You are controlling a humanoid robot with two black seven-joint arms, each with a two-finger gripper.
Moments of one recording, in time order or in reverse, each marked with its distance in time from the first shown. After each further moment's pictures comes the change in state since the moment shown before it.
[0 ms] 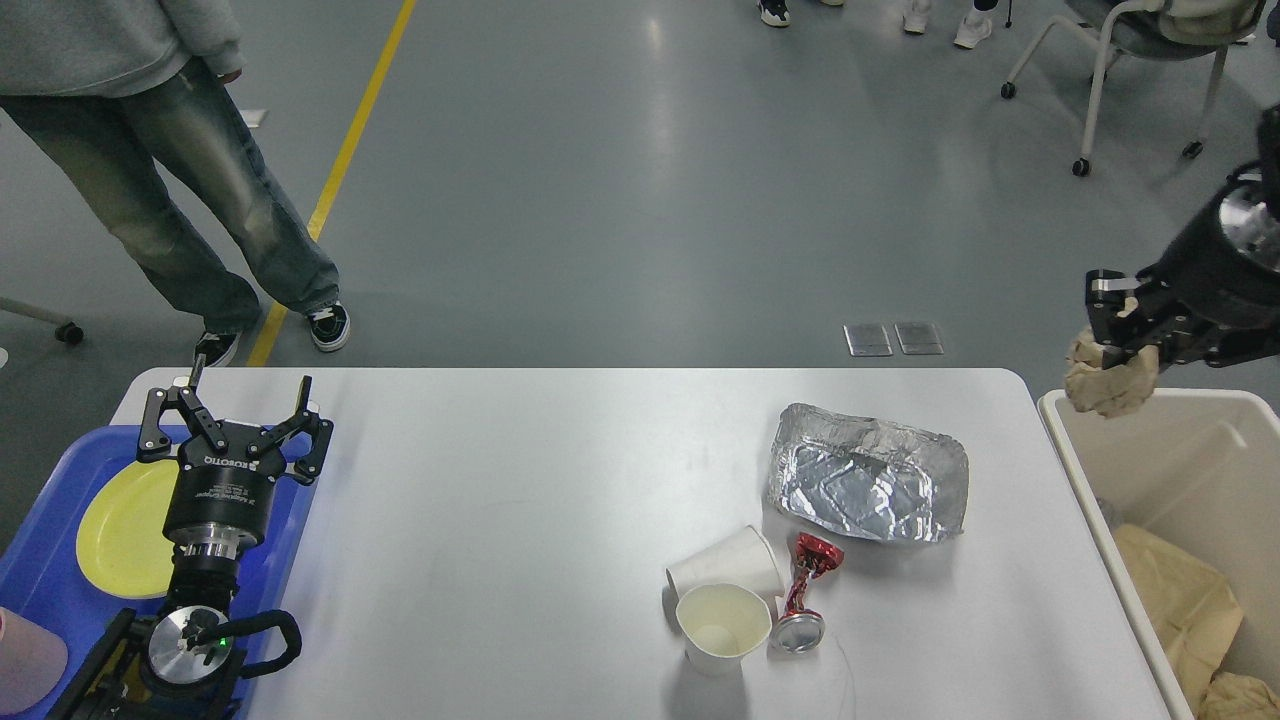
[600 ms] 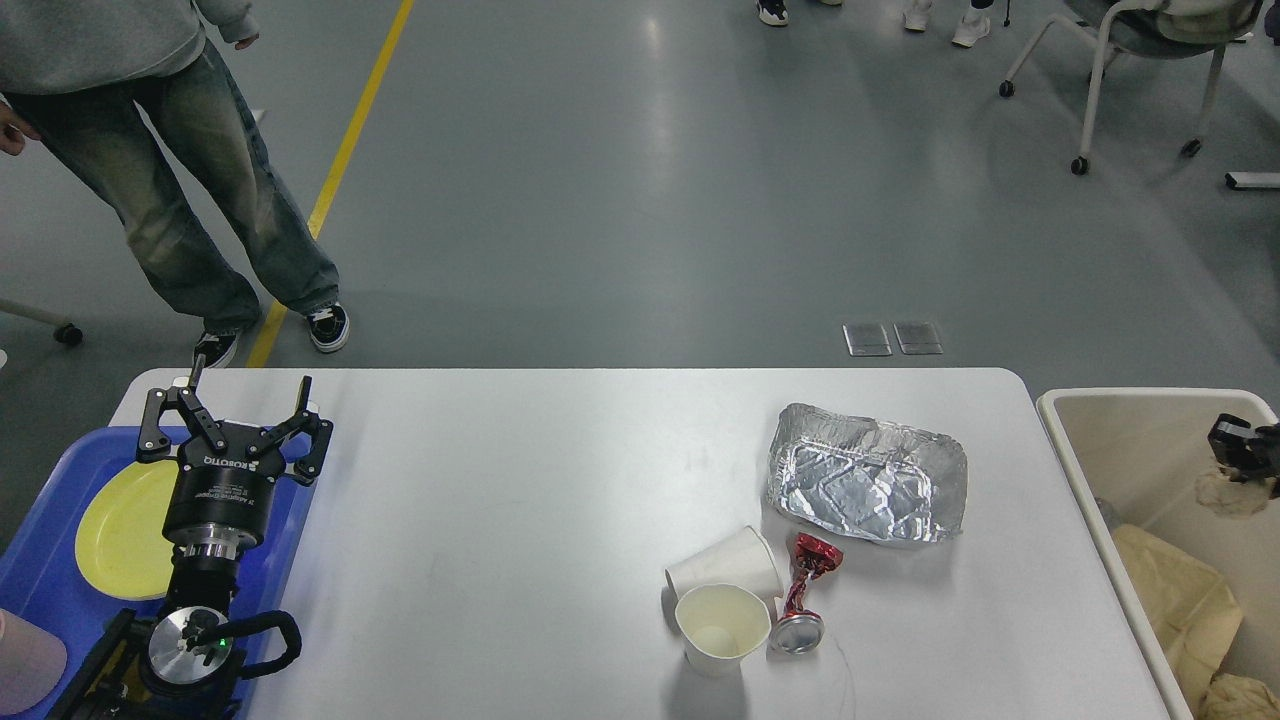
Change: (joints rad) left arm 0.000 0.000 0.000 0.000 0.000 0.000 0.000; right arm -0.976 -0.210 0.360 -0.743 -0.012 -0.272 0.011
